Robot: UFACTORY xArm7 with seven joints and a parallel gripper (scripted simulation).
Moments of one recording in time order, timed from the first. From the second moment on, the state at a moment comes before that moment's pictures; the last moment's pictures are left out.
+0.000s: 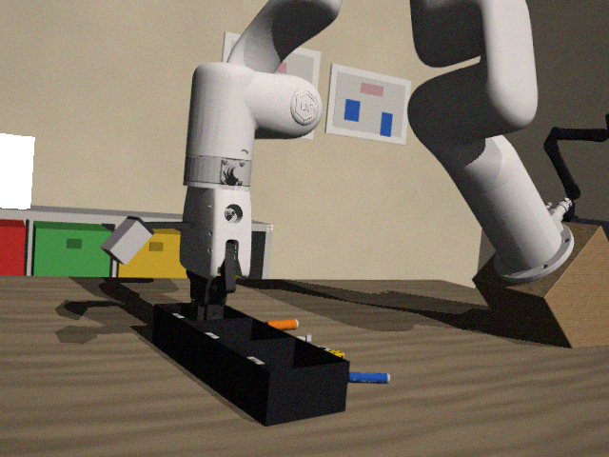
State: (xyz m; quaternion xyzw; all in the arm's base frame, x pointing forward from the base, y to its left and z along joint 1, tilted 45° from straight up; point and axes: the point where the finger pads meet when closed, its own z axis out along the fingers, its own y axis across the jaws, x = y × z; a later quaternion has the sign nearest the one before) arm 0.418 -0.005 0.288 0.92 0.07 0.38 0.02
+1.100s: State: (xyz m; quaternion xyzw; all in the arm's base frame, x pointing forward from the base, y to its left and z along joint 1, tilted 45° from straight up) arm 0.400 -0.005 0.305 0.92 0.07 0.38 0.02
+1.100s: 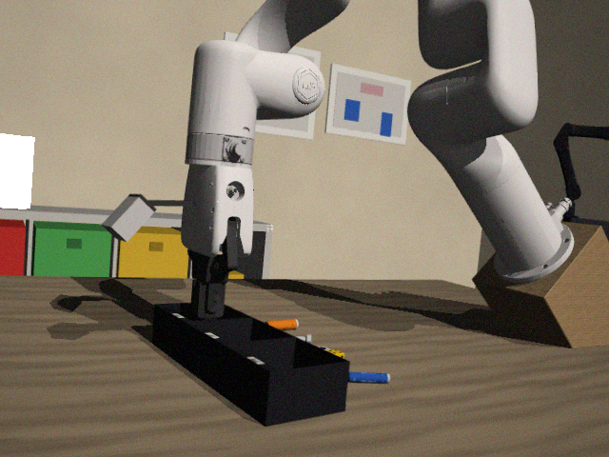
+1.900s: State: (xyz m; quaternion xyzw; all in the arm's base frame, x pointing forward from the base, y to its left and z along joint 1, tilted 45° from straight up) arm 0.372 0.019 0.326 0.92 0.07 0.38 0.02
